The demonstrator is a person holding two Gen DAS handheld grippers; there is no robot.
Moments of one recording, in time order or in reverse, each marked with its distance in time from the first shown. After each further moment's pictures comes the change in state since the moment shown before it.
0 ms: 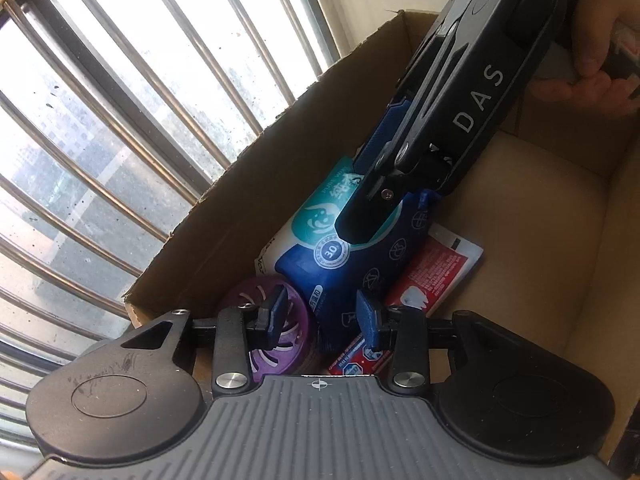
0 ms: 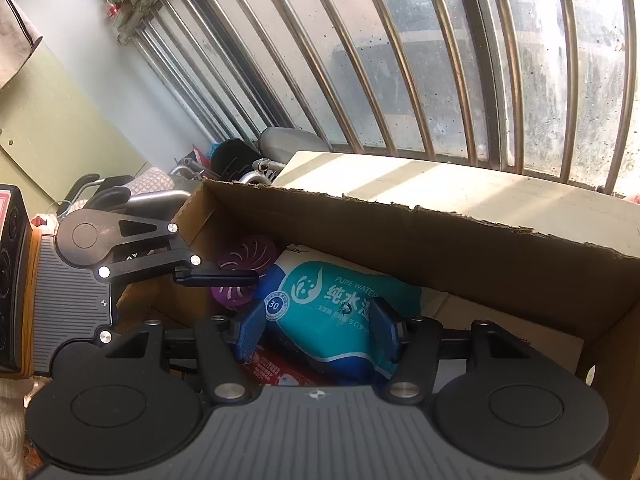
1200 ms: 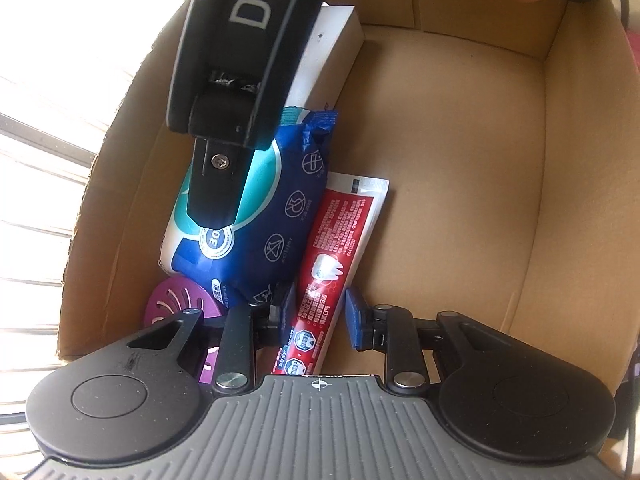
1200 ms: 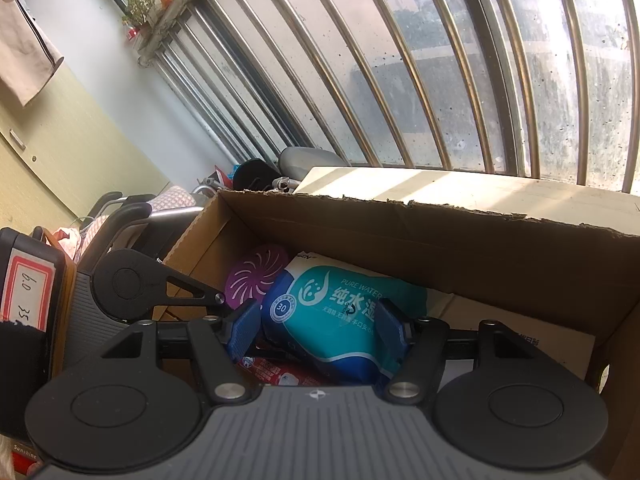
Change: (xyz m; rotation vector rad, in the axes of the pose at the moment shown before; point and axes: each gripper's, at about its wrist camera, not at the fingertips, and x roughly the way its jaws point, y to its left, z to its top) left arm 0.032 -0.034 -0.014 0.310 0.254 -0.150; right arm -0.004 -0.013 -0.007 0.042 -0.063 0.087
